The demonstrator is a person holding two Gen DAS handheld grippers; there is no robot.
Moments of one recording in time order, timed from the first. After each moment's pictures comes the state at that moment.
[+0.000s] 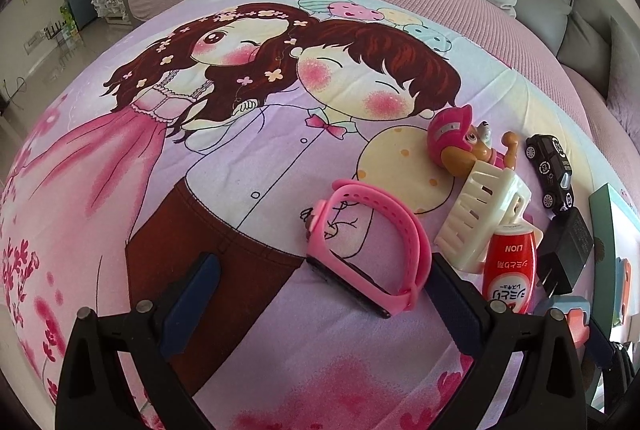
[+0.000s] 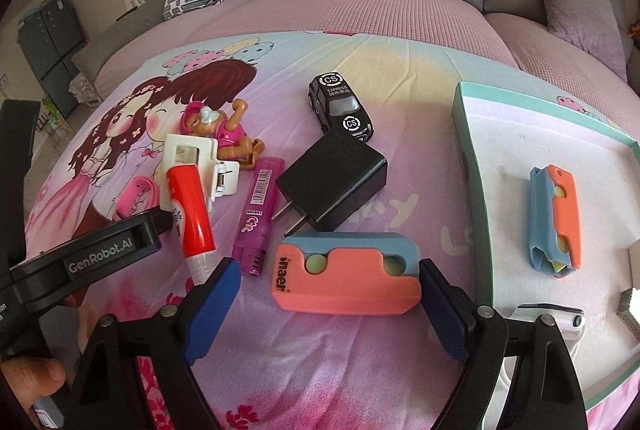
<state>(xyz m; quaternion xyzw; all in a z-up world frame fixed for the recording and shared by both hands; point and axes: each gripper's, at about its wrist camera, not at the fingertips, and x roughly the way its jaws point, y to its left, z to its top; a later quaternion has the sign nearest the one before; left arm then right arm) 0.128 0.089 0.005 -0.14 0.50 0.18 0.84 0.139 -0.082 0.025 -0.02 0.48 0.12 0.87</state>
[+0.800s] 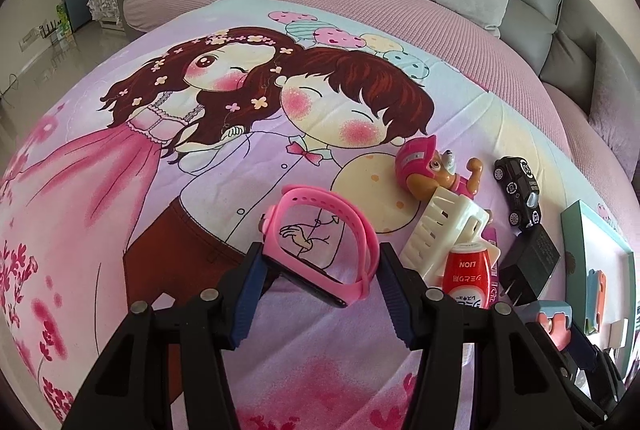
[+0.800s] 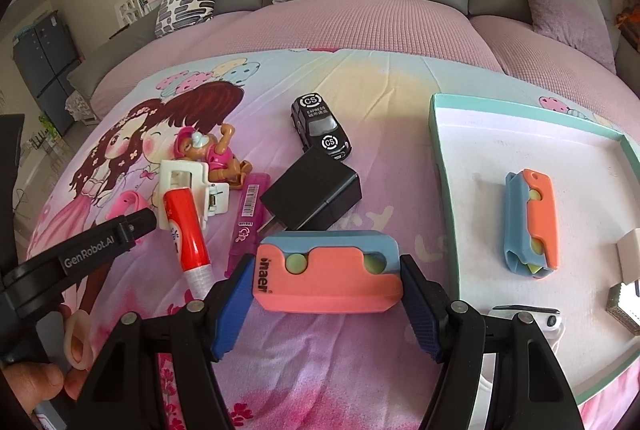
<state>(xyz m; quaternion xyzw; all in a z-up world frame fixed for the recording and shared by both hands) 0.121 0.087 0.027 -0.16 0.47 0.16 0.86 0.137 -0.102 0.044 0.01 0.46 0.12 0.88</state>
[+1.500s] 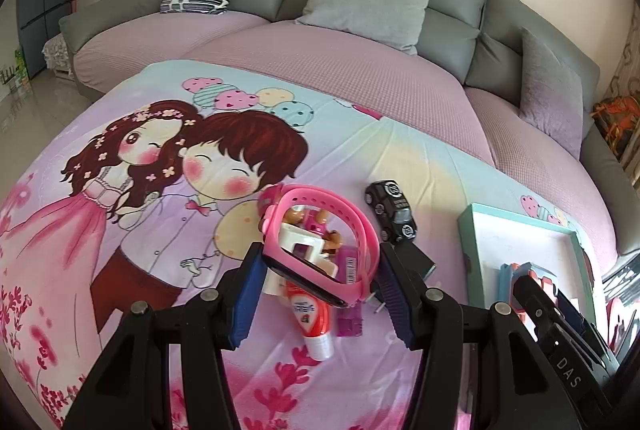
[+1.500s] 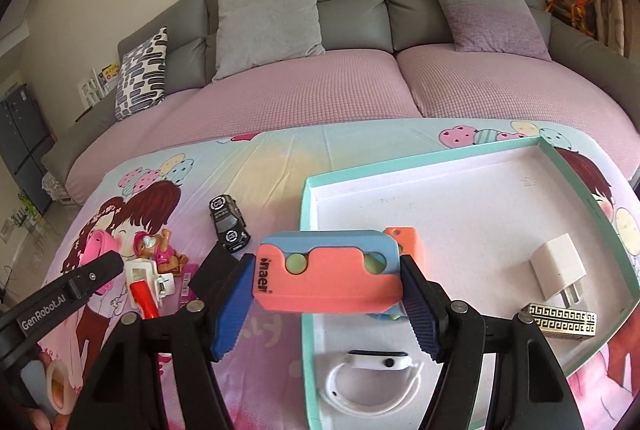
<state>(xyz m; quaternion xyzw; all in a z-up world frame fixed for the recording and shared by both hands) 0.123 0.014 0.090 -0.13 0.41 0.06 0.90 0.137 -0.195 0.087 0.09 0.38 0.02 0.92</state>
